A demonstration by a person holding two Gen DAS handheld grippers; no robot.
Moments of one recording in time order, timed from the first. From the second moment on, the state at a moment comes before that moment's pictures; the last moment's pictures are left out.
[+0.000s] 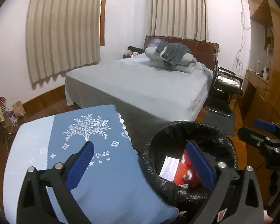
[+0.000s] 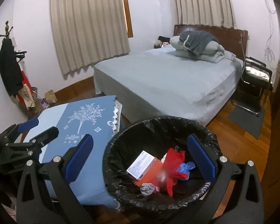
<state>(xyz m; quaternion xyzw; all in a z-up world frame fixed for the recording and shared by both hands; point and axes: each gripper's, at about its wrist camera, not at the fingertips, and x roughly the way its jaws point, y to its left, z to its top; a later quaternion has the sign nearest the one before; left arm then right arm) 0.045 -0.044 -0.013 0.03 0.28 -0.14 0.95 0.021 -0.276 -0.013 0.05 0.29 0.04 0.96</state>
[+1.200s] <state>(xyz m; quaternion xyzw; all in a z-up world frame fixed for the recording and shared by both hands) 0.023 -0.031 0.001 0.01 0.26 -0.14 0.96 0.008 -0.260 -0.003 0.04 0.28 0.05 0.96</state>
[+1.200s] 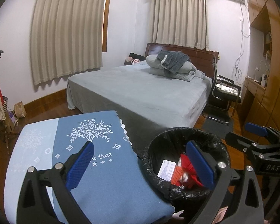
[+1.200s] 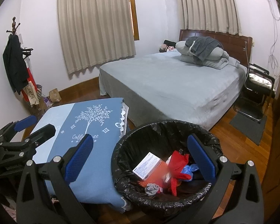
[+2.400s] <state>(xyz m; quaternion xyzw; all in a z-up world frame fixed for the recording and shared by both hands) 0.022 -0.027 0.000 0.01 0.26 -0.14 0.96 0.008 -0.258 -0.003 0.04 0.28 0.05 0.96</state>
